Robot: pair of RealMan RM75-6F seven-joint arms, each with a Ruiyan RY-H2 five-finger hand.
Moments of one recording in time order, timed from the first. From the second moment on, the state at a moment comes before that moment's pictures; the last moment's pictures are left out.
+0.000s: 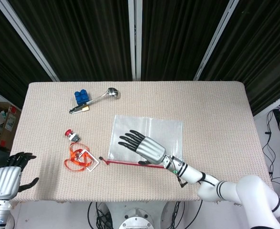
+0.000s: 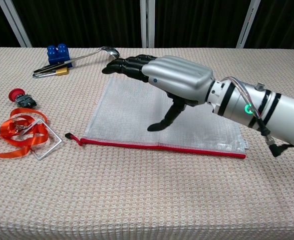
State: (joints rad) left arm -0.03 -1.23 0.02 -1.55 1.56 1.51 0.01; right arm 0.91 -1.76 -0.07 -1.12 -1.64 1.20 0.20
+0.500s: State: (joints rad) left arm -0.03 -1.23 0.02 -1.55 1.57 1.52 0.01; right arm 0.82 -1.71 -0.04 -1.19 -1.50 0.98 0.13
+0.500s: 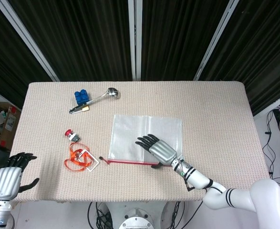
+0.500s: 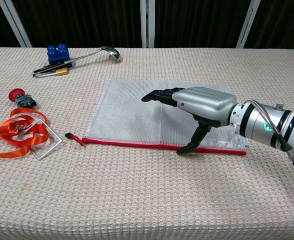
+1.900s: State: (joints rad) left arm -0.01 -1.25 0.03 -1.48 1.57 1.54 -0.06; right arm 1.13 -1.84 0.19 -1.22 -1.07 0.56 -0.11
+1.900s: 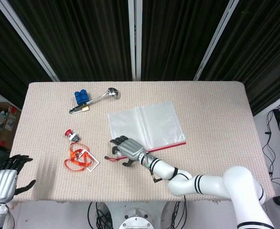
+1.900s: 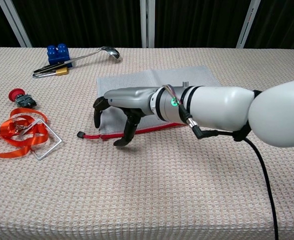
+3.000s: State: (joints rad) left arm 0.01 -1.26 0.03 -1.43 1.56 1.55 -0.10; right arm 1.12 -1.94 0.22 -1.14 -1.16 0.58 -0.02
